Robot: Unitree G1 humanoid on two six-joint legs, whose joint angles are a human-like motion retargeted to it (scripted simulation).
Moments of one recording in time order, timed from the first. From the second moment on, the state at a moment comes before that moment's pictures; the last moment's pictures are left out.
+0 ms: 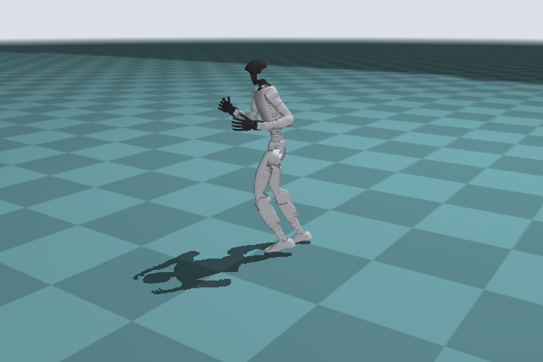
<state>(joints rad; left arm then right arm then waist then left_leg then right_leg) 0.24 0.43 0.01 -0.46 -0.45 -0.26 0.31 -0.50 -0.32 0.47 -0.35 0.11 -0.14 -0.17 0.36 -0.06 0.31 -0.28 -0.05 0.08 0.72 -0.25 0.02 0.06 -0.05 0.02 0.38 -0.20 0.15</state>
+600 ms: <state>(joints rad) -0.20 0.61 -0.25 -0.63 -0.34 -0.24 0.15 0.29 -0.60 0.09 -0.34 0.30 -0.06 0.12 0.02 0.11 0.20 0.24 -0.05 -0.18 0.39 -0.27 -0.14 -0.12 -0.13 0.01 -0.02 0.05 0.26</state>
